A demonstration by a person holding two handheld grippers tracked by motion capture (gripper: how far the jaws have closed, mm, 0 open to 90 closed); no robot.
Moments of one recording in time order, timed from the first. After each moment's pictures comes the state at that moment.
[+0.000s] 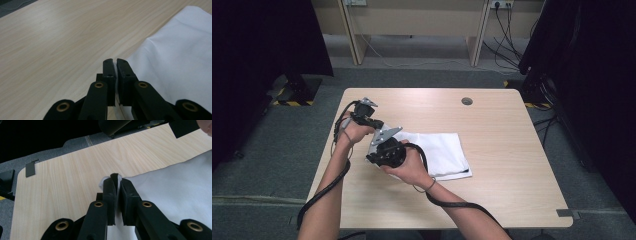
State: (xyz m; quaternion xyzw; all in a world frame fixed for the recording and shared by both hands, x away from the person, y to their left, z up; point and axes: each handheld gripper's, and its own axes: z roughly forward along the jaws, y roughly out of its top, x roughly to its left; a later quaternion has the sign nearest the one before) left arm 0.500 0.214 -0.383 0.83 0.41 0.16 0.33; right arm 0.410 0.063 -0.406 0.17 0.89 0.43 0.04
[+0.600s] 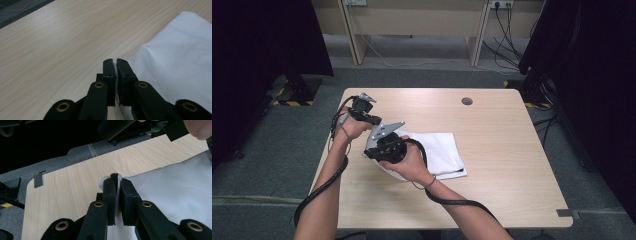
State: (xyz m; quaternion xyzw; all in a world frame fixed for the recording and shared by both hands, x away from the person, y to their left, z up) left arm 0.500 0.216 -0.366 0.84 0.41 0.17 0.32; right arm 0.413 0.061 -0.390 0.17 0.87 0.45 0.03
